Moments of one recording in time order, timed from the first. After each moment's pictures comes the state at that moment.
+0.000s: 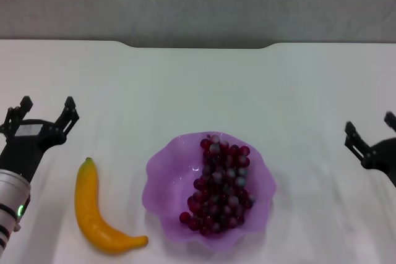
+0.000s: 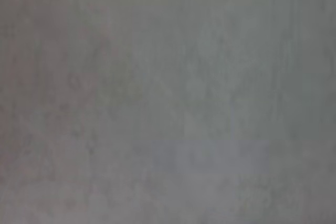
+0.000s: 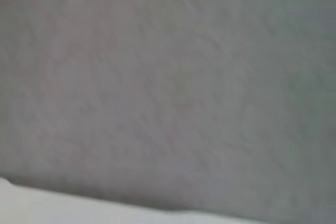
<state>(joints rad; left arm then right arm) -0.32 -2.05 -0.88 -0.43 2.27 1.00 -0.03 0.29 2.02 0.84 0.39 -2.41 -0.99 0.00</state>
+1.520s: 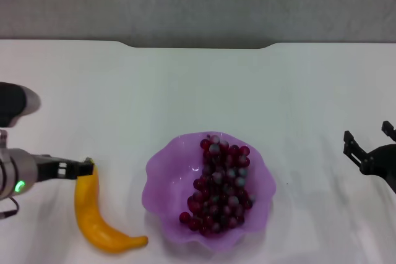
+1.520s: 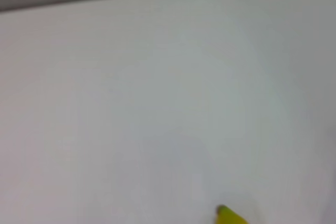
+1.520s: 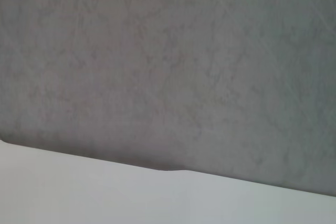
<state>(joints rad) -0.18 -2.04 -1.45 -1.44 2.87 -0.84 -0.06 0.32 2.01 0.84 0.37 -2.40 -0.90 0.00</state>
